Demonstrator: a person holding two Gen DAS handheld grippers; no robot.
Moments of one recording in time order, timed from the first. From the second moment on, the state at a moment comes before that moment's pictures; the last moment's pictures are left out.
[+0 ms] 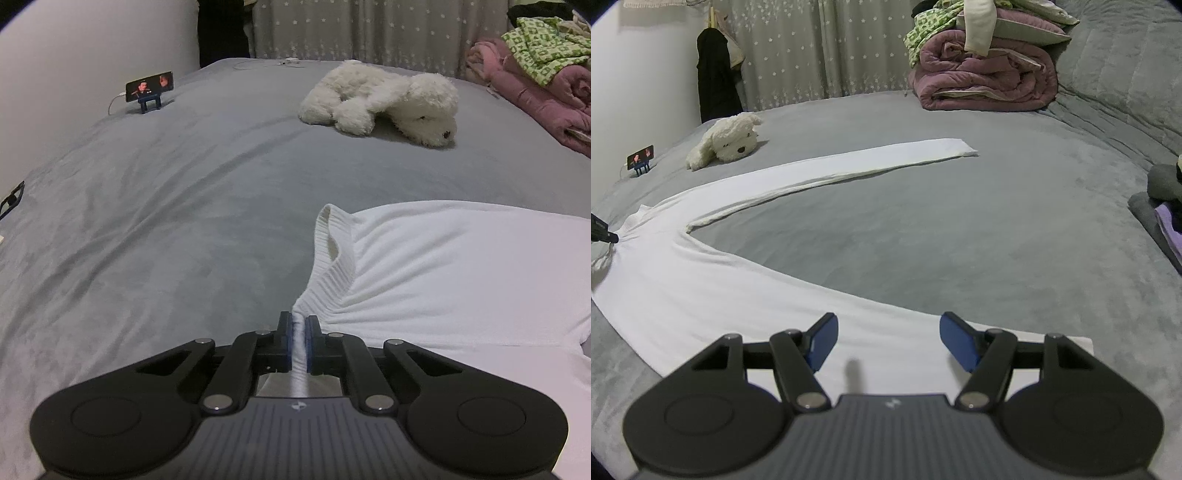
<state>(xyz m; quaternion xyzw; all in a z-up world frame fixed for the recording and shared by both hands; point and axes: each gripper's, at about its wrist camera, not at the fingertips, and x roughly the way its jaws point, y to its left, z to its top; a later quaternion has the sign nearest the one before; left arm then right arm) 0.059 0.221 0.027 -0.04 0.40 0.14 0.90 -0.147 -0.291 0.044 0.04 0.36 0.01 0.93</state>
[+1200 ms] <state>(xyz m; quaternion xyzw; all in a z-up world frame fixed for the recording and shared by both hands) 0.045 0.201 0.024 -0.04 0.41 0.06 0.91 -0.136 -0.264 0.039 0.01 0.37 0.04 0.93</state>
